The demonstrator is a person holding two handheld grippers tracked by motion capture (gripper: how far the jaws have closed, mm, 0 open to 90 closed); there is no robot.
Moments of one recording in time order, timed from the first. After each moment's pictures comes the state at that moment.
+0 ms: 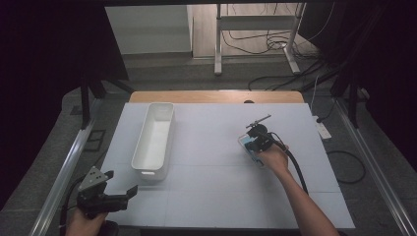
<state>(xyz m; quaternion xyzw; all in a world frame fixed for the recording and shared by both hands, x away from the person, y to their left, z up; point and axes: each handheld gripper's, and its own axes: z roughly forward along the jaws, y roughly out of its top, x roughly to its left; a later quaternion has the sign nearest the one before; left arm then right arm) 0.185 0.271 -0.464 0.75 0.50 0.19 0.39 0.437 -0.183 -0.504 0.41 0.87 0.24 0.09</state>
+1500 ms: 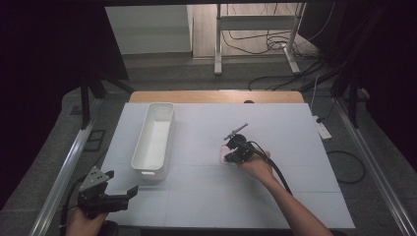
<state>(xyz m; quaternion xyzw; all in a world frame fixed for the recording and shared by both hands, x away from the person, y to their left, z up) 0.186 0.270 -0.463 0.75 0.49 0.20 0.39 0.399 -0.122 -0.507 0.33 0.91 0.25 0.04</state>
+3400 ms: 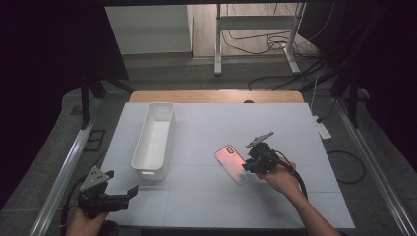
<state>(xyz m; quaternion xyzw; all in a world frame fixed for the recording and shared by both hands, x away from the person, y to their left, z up) 0.186 0.269 -0.464 0.75 0.50 0.20 0.38 0.354 -0.183 -0.475 0.34 0.90 0.26 0.08</state>
